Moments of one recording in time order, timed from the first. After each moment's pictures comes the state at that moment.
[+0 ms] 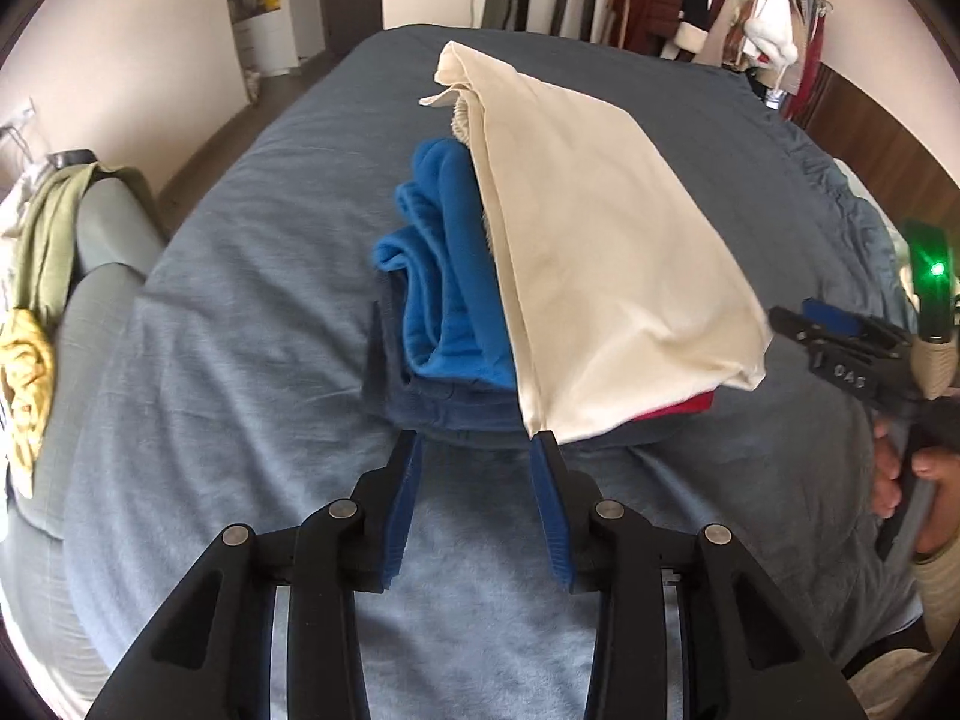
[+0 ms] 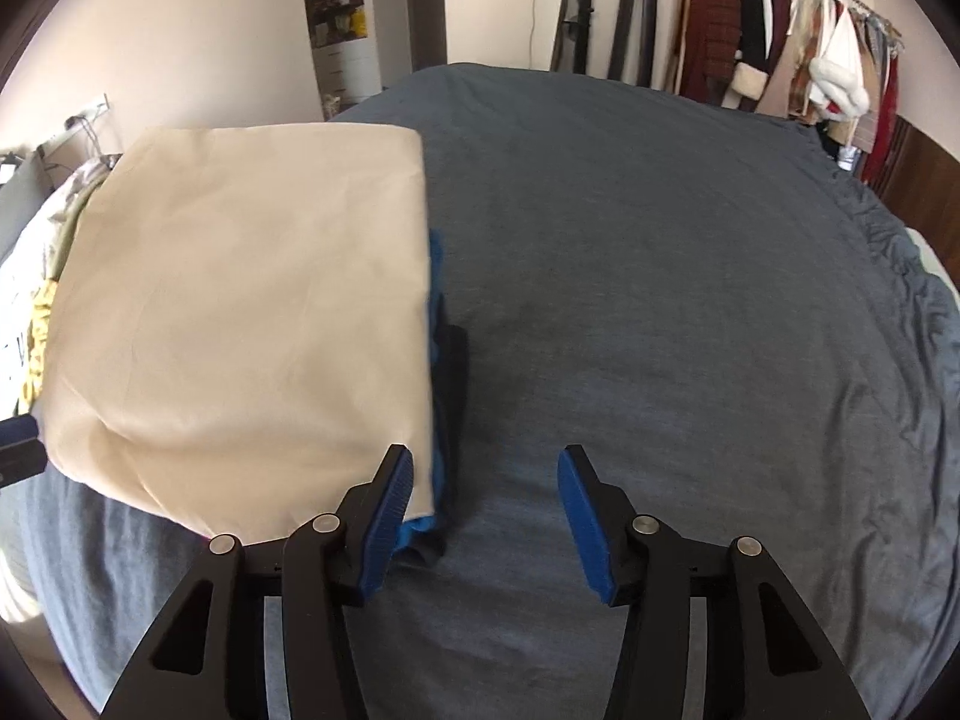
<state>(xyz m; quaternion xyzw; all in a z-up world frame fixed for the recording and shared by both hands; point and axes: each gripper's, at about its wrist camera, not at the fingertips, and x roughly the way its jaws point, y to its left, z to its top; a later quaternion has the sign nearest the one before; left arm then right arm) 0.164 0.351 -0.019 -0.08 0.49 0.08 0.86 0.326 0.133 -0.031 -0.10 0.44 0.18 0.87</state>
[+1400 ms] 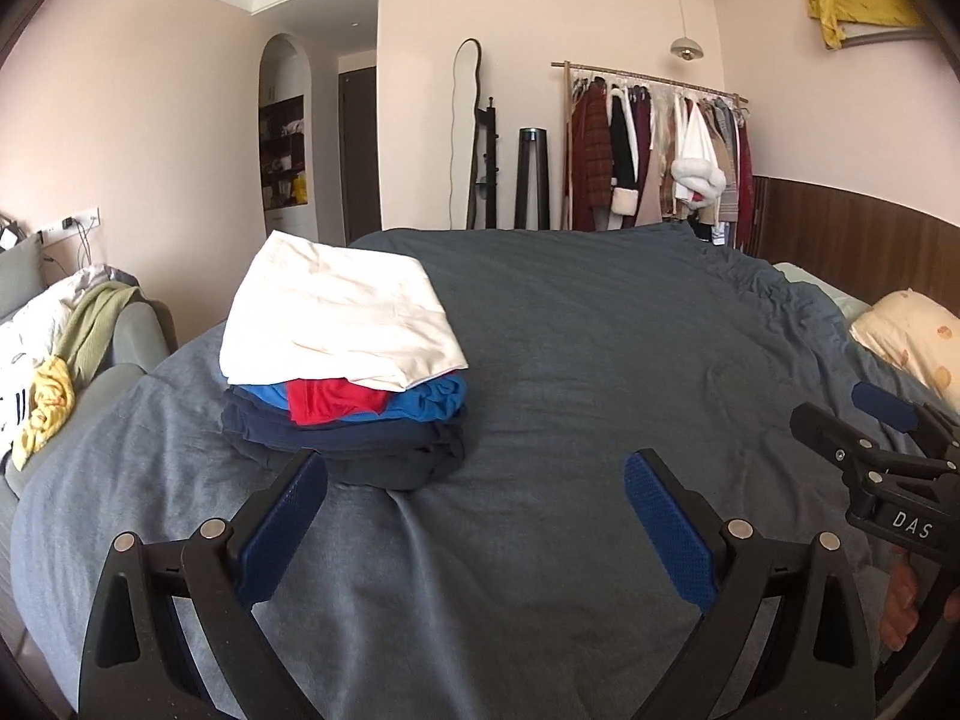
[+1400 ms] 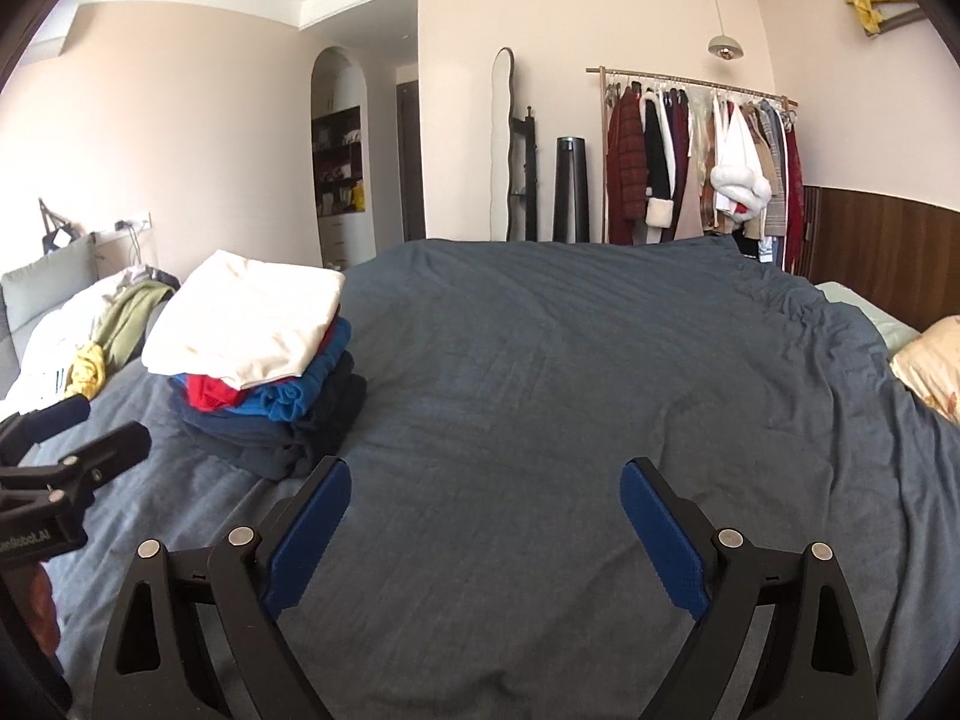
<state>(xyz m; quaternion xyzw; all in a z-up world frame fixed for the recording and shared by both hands) 0.054 0.072 -0.018 -0.03 0.23 0.12 0.97 0.158 -0.101 -0.011 -0.04 0.21 0.20 0.96</state>
